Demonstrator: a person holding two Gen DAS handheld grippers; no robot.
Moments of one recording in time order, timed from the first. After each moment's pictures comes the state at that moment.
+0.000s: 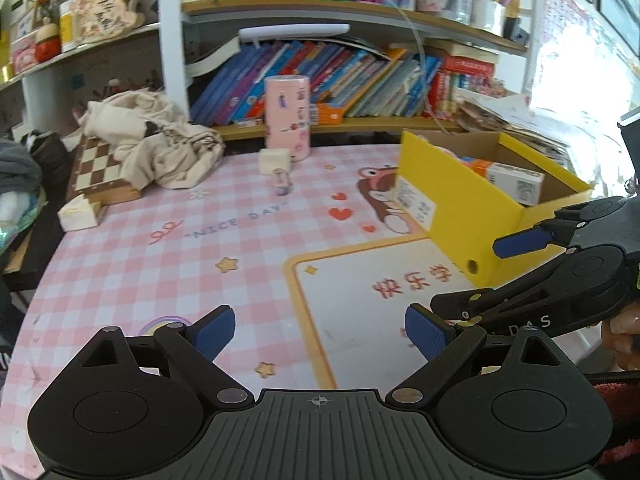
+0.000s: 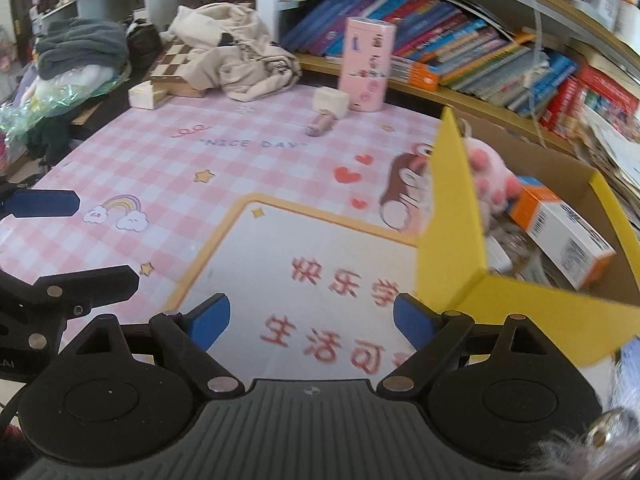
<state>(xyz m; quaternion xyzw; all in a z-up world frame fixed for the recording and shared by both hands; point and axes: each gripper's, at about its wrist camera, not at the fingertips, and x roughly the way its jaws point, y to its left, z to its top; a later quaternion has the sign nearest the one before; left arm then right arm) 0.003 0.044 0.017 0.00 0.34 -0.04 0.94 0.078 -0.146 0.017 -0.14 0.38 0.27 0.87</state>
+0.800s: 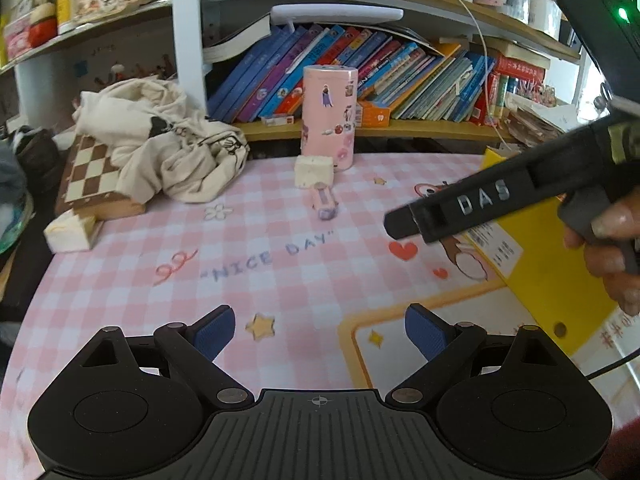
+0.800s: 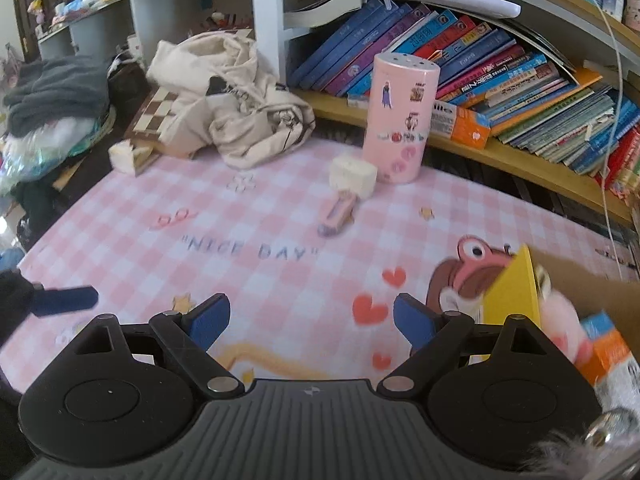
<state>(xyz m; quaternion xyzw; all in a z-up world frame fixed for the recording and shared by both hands) 0.114 0.081 -0.005 -0.01 0.35 -0.02 0.94 0.224 -0.067 0.037 -0.12 0.38 0.30 0.87</state>
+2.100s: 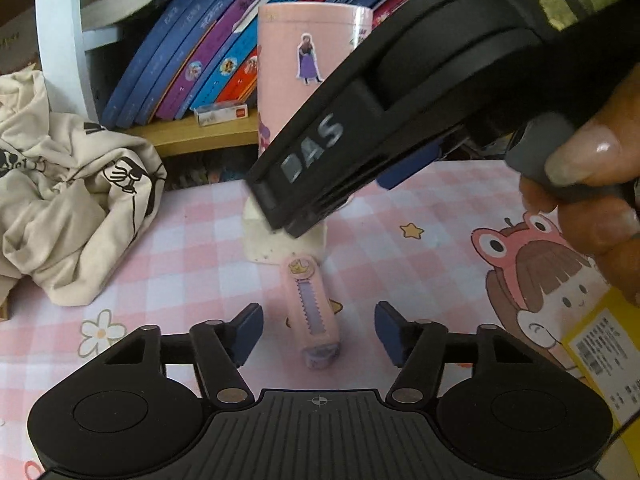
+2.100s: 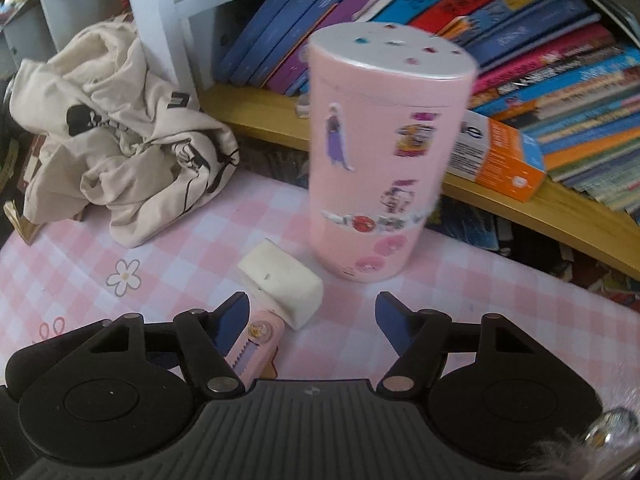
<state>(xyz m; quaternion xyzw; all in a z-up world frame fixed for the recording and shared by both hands) 0.335 0.074 -0.073 0.00 0.38 -0.06 0.92 0.436 0.005 -0.007 -0.14 0.44 0.30 0.84</state>
